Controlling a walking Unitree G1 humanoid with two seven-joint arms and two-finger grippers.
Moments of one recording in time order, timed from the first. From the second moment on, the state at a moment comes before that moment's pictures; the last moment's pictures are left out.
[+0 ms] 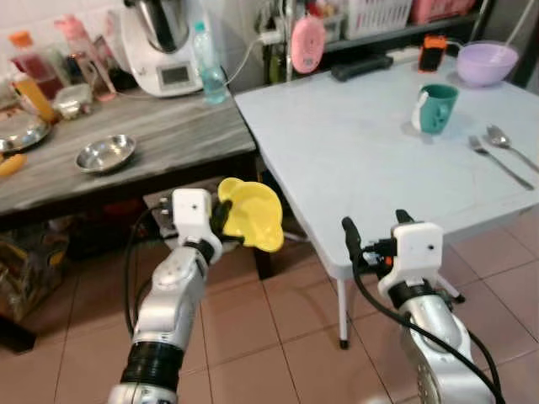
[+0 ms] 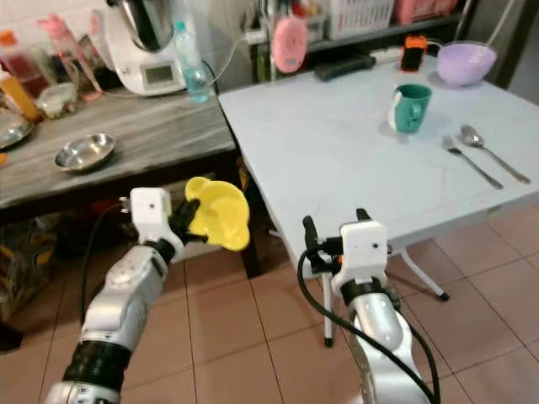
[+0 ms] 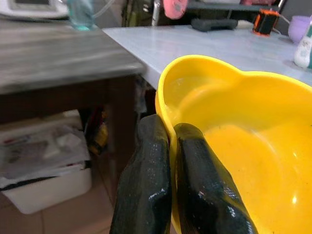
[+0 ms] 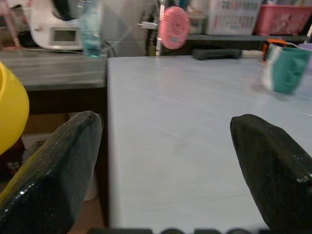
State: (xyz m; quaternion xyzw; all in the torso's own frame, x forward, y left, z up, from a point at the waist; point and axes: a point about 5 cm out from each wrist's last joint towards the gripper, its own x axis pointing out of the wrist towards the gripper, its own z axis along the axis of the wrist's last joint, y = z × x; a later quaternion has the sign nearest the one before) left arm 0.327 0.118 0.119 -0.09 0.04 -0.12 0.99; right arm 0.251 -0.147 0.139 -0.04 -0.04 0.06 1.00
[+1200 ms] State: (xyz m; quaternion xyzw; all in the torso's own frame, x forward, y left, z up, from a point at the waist) left arm 0.327 0.122 0.118 -0.09 0.03 -0.13 0.99; right arm 0.252 -0.143 0.139 -0.04 -0.05 0.07 1.00
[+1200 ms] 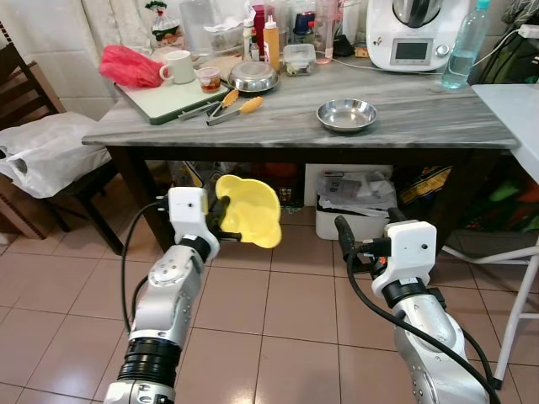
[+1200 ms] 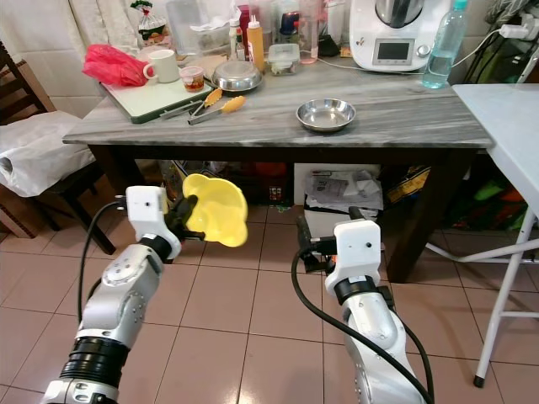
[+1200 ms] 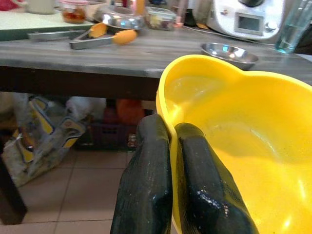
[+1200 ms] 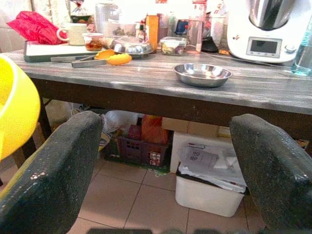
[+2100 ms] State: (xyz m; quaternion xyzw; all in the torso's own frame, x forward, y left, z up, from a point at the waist) left arm 0.326 0.110 0.121 -0.10 0.02 -0.17 0.98; right arm 0.253 -0.145 0.140 -0.04 -0.05 0.06 1.00
